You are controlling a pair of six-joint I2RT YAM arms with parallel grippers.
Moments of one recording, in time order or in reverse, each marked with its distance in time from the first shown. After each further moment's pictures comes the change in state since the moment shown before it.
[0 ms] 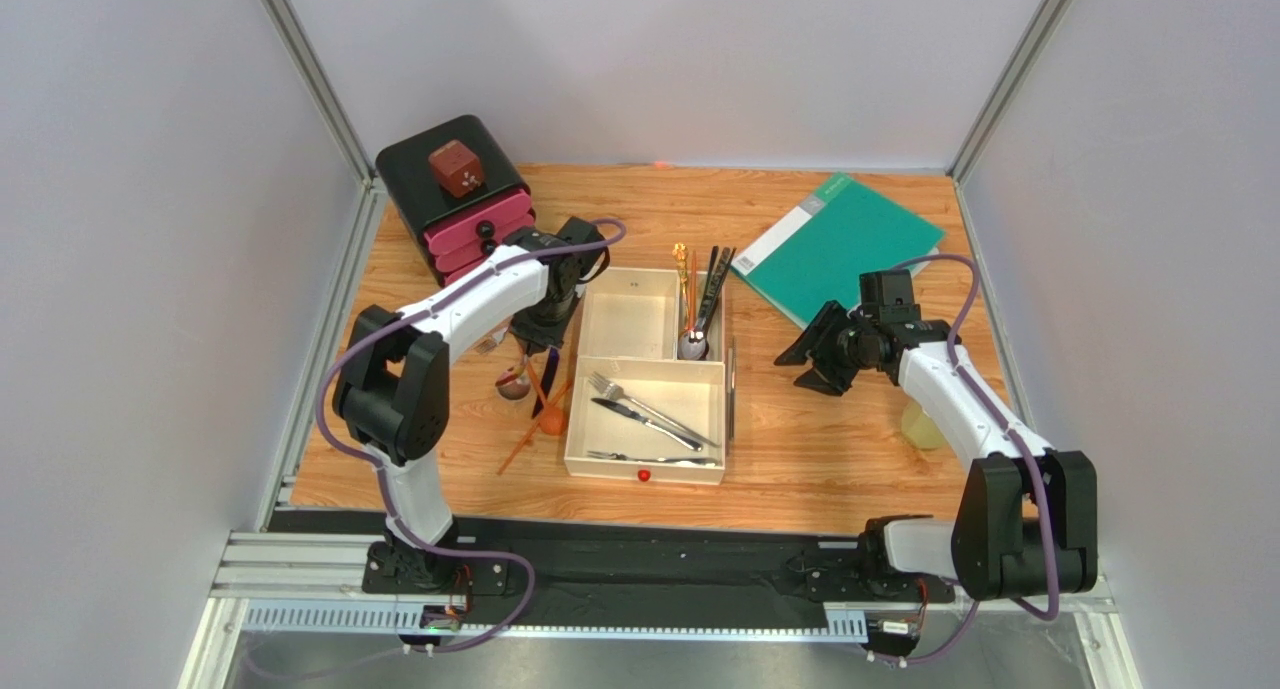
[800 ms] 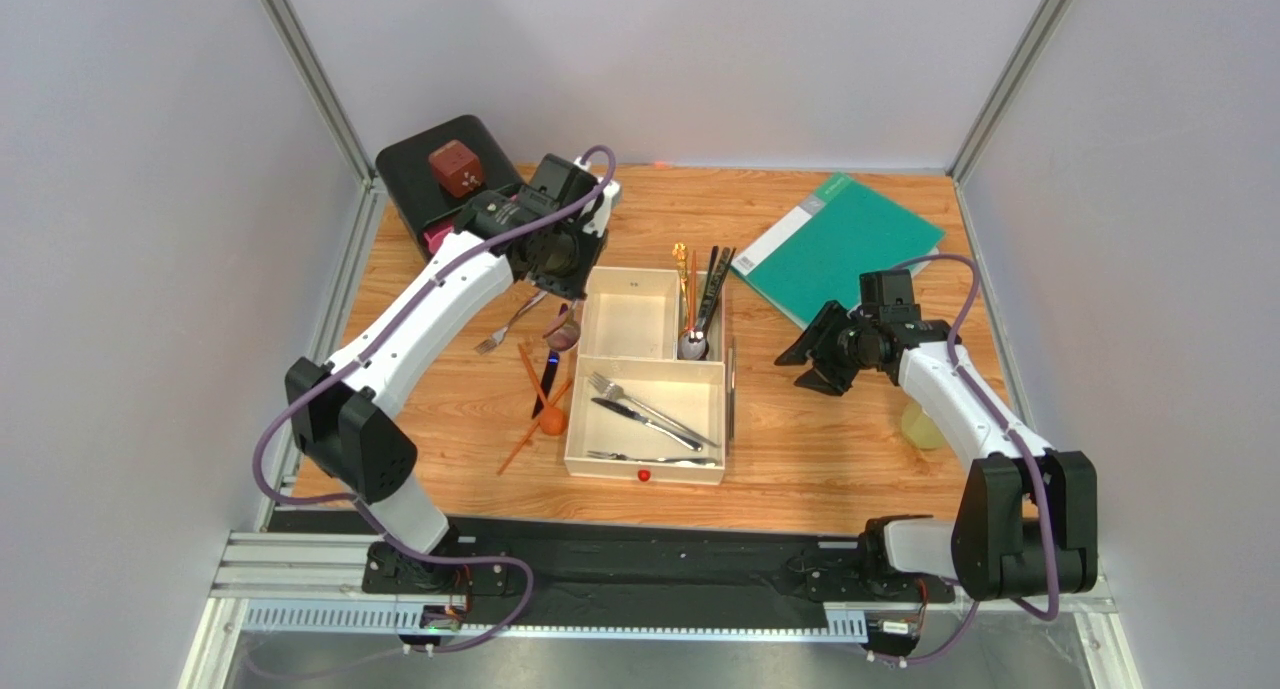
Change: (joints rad) left arm -0.034 -0.211 0.215 0.013 0.253 0.031; right arm 0.000 0.000 0.001 -0.002 0.004 -0.001
